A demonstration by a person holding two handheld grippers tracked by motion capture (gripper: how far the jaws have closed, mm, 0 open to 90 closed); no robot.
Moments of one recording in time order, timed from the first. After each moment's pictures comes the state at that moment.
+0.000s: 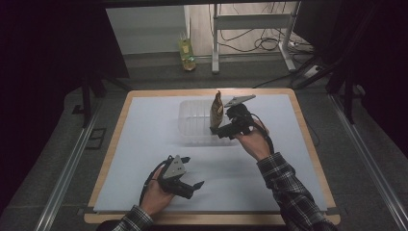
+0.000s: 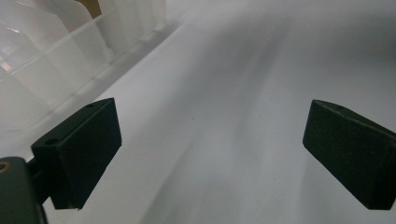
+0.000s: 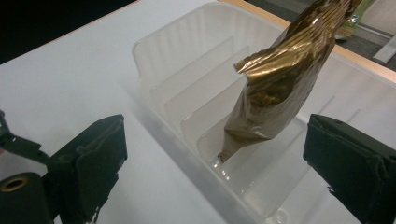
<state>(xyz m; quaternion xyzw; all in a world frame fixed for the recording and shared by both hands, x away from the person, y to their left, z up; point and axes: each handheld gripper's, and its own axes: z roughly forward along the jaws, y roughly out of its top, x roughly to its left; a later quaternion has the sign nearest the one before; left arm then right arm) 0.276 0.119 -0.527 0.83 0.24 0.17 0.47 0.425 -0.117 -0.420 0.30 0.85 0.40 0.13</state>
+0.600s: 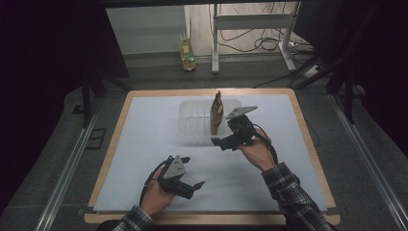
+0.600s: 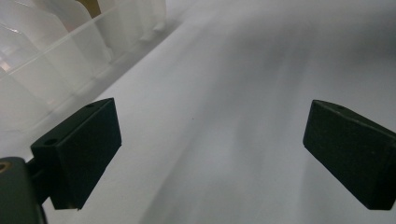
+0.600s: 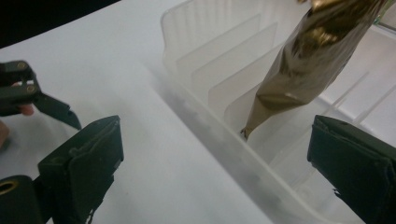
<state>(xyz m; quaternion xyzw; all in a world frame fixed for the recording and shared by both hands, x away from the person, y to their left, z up) 0.276 0.118 -0.527 0.84 0.24 0.17 0.47 0.400 -0.125 -0.435 0.28 0.86 0.40 0.11</state>
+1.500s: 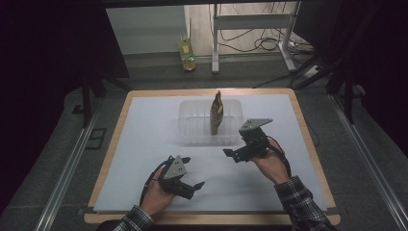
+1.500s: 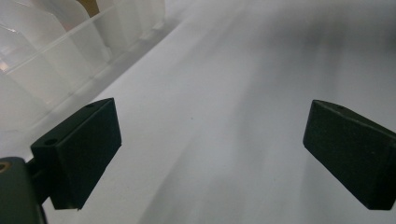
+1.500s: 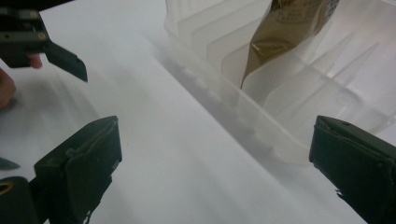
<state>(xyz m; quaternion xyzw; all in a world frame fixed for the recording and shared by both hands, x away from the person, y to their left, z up) 0.275 0.117 -0.528 0.84 0.24 0.17 0.47 0.373 -0.165 -0.449 0.27 0.86 0.41 0.12</state>
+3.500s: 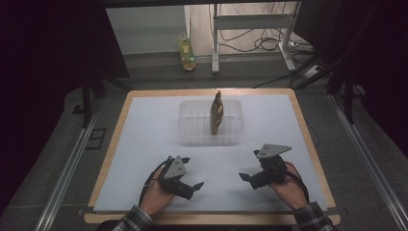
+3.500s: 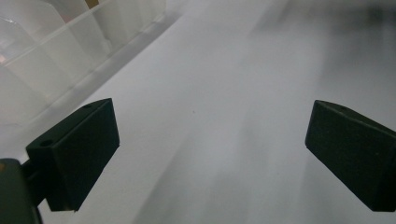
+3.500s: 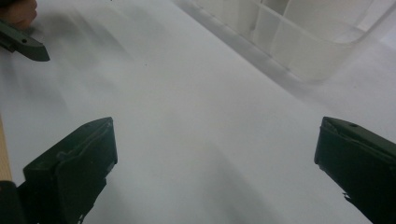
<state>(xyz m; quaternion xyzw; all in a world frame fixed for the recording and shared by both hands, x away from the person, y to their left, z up) 0.276 0.118 -0.530 0.84 0.24 0.16 0.46 0.319 -0.217 -0.487 0.25 0.87 0.40 0.13</state>
